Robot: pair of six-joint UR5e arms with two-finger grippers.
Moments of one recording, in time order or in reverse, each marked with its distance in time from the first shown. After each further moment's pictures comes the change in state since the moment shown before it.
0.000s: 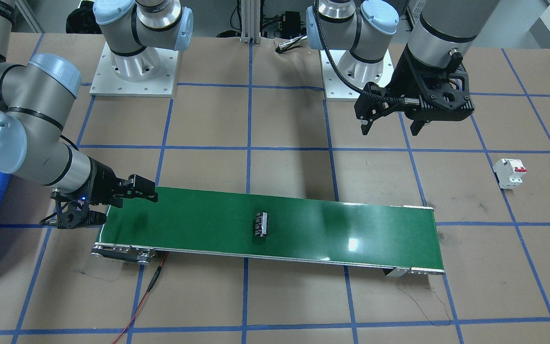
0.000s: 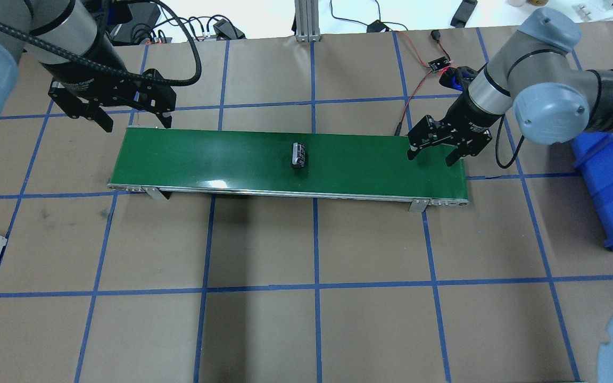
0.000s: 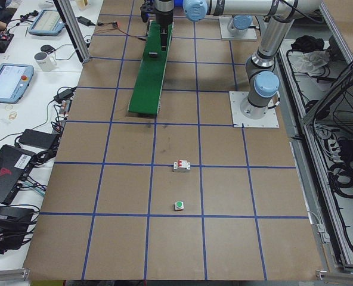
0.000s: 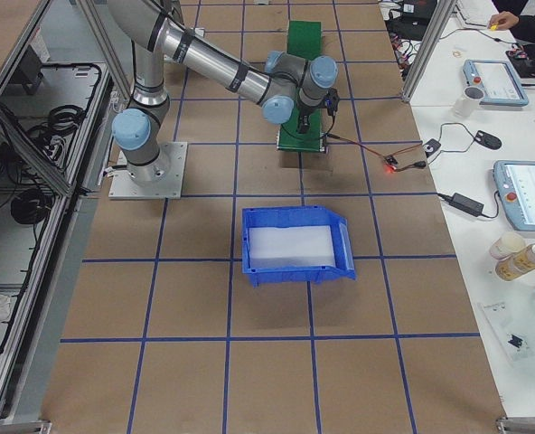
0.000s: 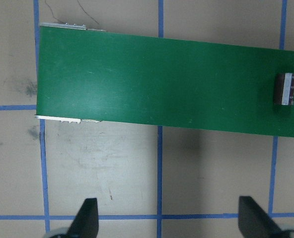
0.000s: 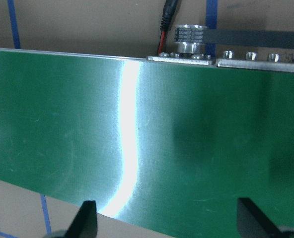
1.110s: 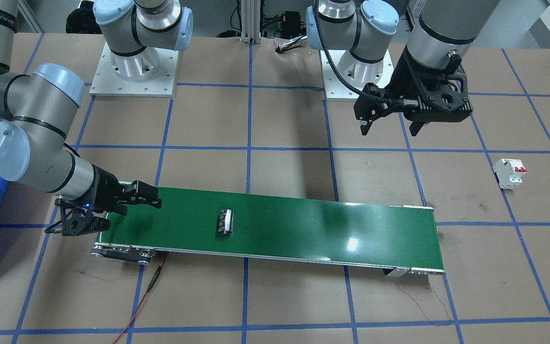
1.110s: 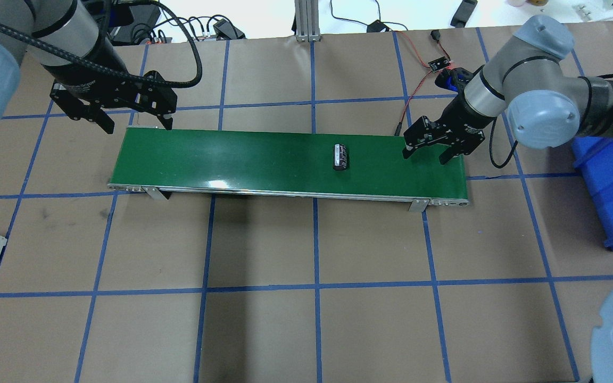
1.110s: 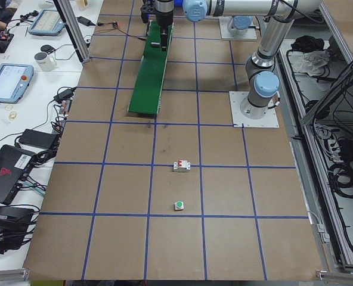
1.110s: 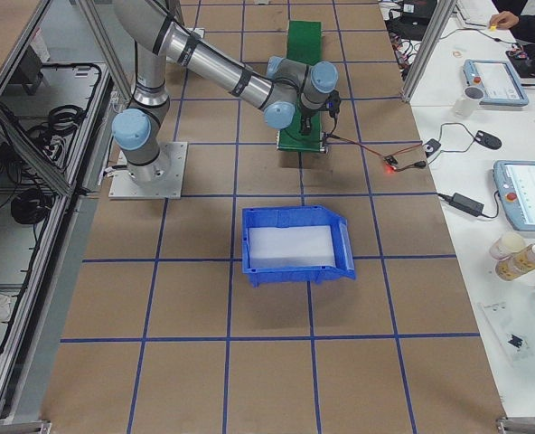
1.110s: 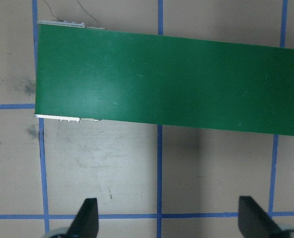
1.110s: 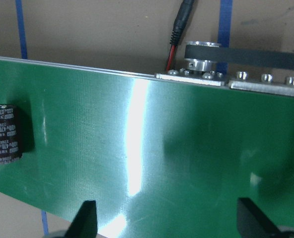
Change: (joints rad) left arm 0.000 0.000 -0.005 0.000 -0.001 0.002; right arm 0.000 0.029 0.011 -0.060 0.035 -0.026
